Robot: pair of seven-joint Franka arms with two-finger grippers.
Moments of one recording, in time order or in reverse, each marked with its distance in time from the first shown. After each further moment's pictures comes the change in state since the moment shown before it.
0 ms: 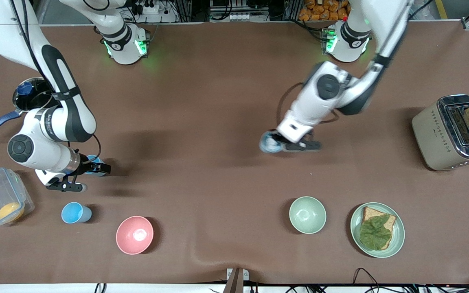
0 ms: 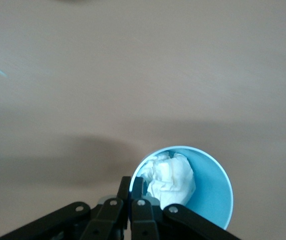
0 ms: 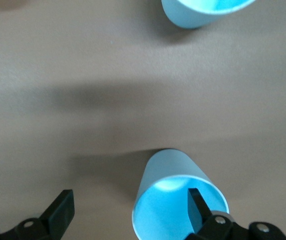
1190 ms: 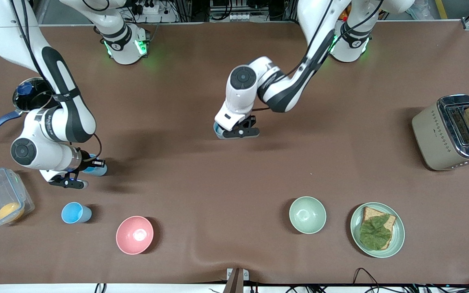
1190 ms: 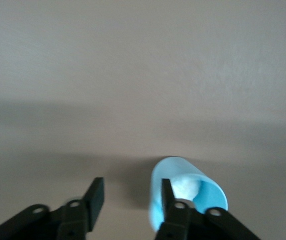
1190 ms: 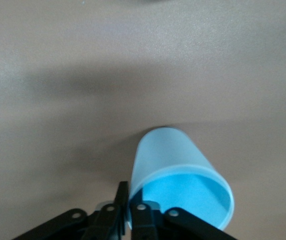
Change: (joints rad) left arm -0.503 0.128 0.340 0.325 0.016 -0.296 -0.195; right arm -0.005 0.006 -0.005 -0.013 -0.007 -0.048 0.046
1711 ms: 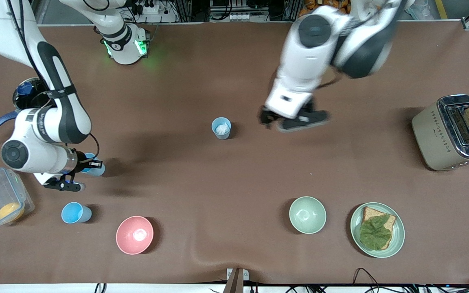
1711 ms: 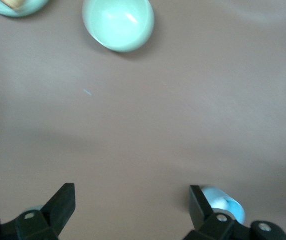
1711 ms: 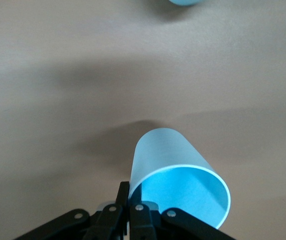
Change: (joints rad) left arm 0.249 -0.325 0.020 0.016 0.038 -0.310 0.128; right arm 0.020 -0.013 0.013 0.136 0.001 -0.187 0.000
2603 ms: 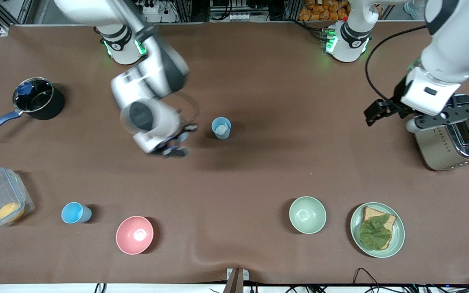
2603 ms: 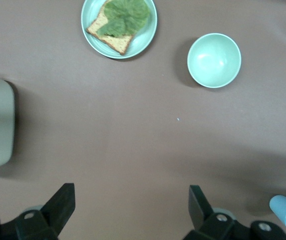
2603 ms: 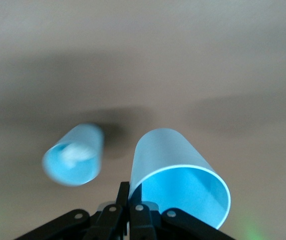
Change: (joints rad) left arm 0.467 -0.174 -0.110 -0.007 -0.044 -0.198 0.390; right arm 0.614 -0.035 0.025 0.154 0.175 -0.205 0.551
